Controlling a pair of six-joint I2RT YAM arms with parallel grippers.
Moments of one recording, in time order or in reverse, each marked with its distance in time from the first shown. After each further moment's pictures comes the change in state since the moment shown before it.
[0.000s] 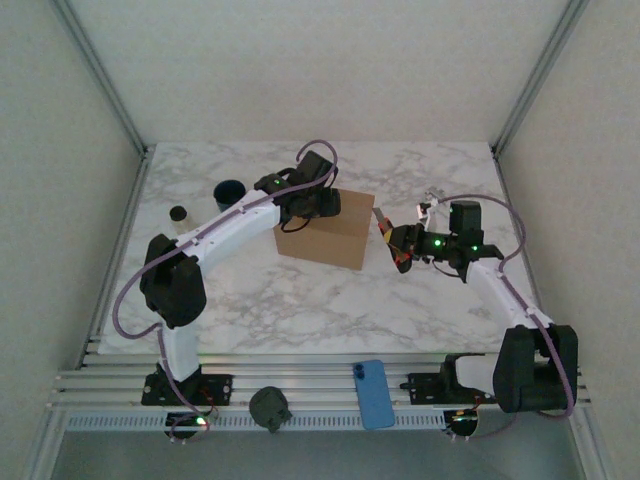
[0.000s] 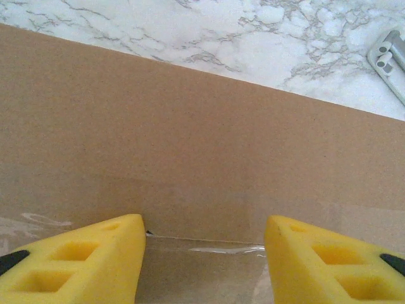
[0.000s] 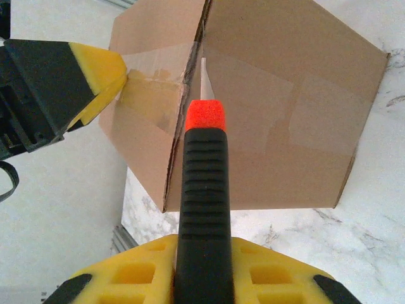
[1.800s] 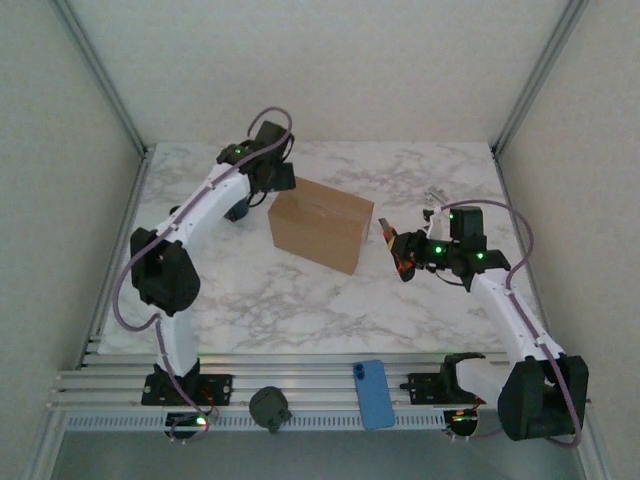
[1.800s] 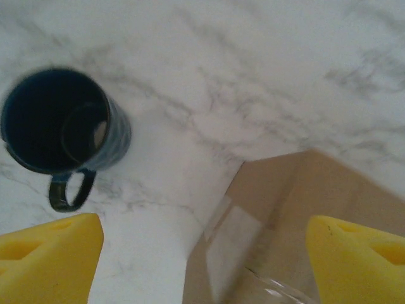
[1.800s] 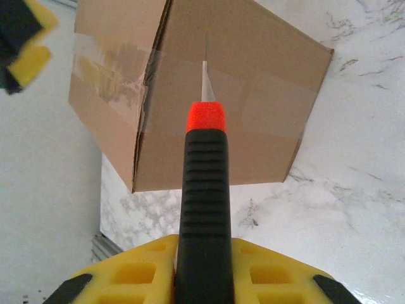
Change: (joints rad) left arm 0.246 0.029 0.113 -0.203 -0.137 0.106; right arm 0.035 -0.130 0.026 -0.214 0.161 0.017
